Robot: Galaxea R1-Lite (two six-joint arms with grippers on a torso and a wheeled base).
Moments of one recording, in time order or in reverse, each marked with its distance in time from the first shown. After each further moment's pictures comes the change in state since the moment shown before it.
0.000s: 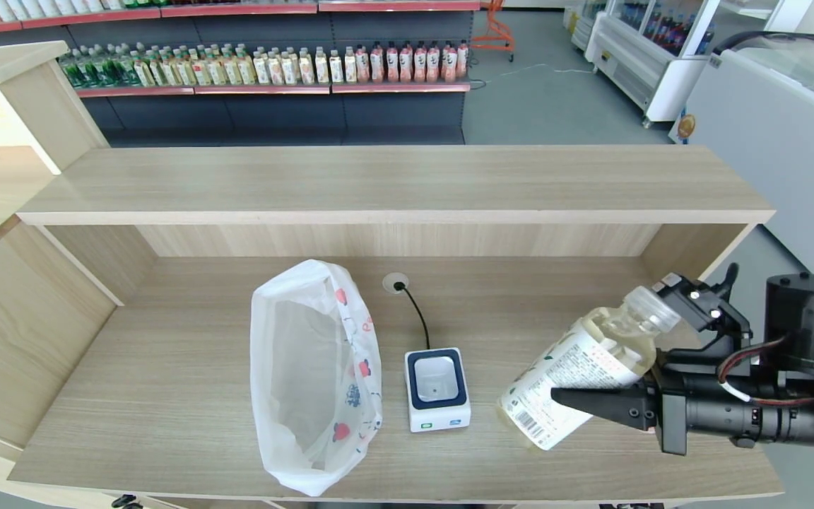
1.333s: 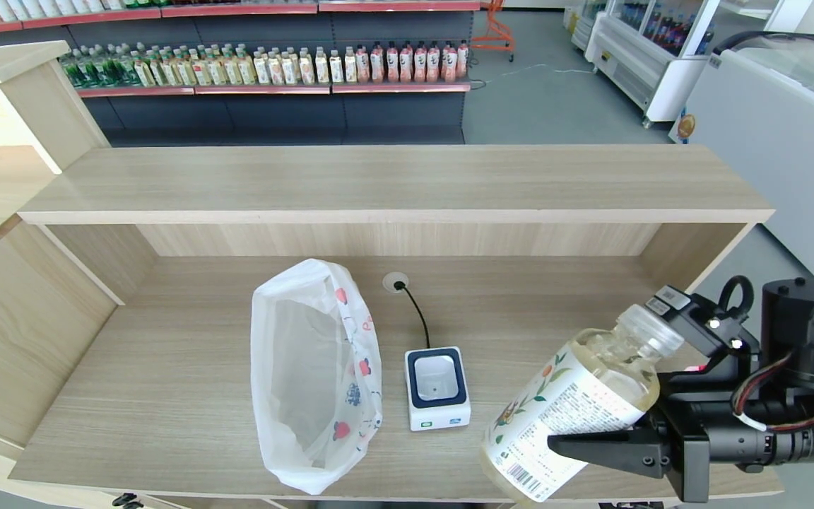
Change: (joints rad) left arm 0.000 0.000 0.000 0.000 0.000 0.000; right arm 0.096 -0.024 0.006 0.017 0.116 -0.086
